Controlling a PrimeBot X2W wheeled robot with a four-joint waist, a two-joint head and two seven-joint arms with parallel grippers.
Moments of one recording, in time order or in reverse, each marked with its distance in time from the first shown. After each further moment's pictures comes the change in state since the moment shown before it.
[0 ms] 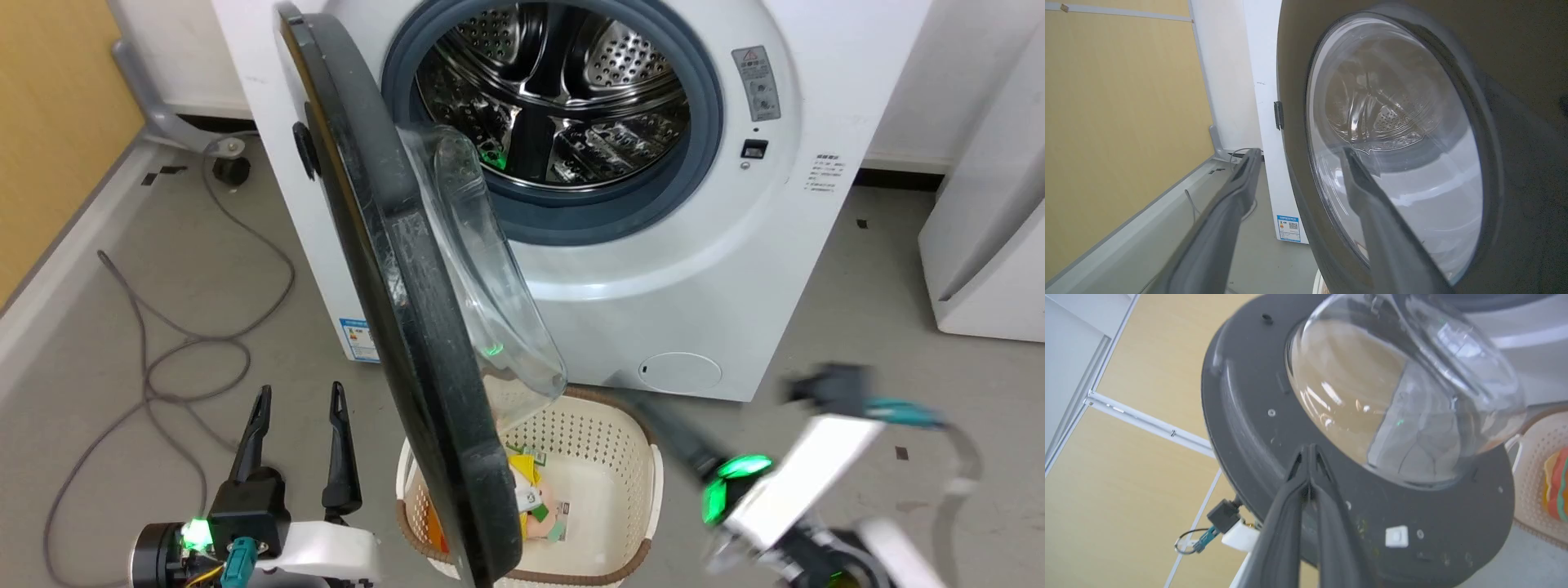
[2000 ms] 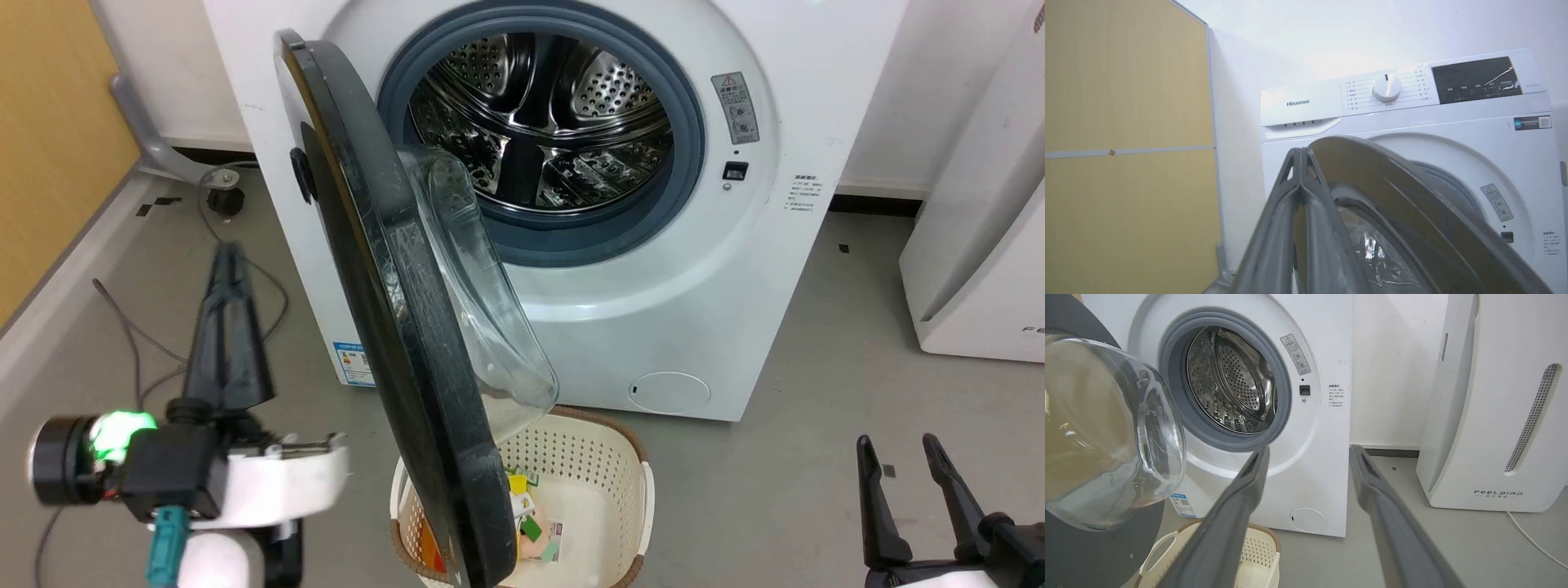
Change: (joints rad) left arm -0.113 0.063 0.012 -0.280 0.049 0.005 -0.001; right arm 0.306 0.131 -0.569 0.070 -1.337 0.001 -0.550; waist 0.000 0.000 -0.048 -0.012
